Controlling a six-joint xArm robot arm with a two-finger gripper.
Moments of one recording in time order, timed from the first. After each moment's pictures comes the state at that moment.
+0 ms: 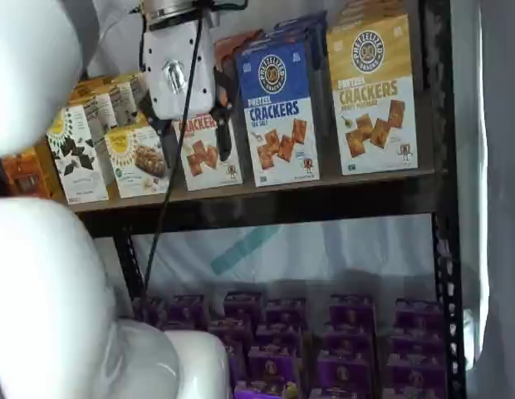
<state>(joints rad) 0.01 -0.84 -1.15 0.04 2.00 0.03</state>
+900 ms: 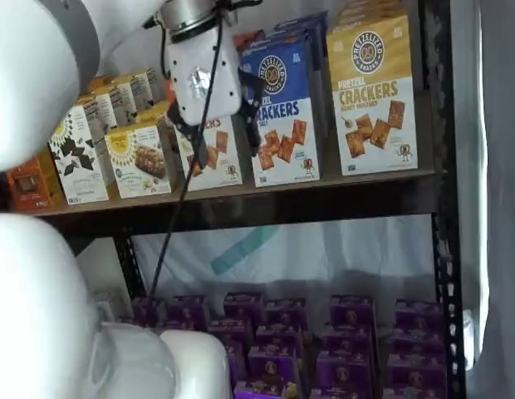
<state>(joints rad) -0.07 -0.87 -1.06 -0.05 1.82 -0.07</state>
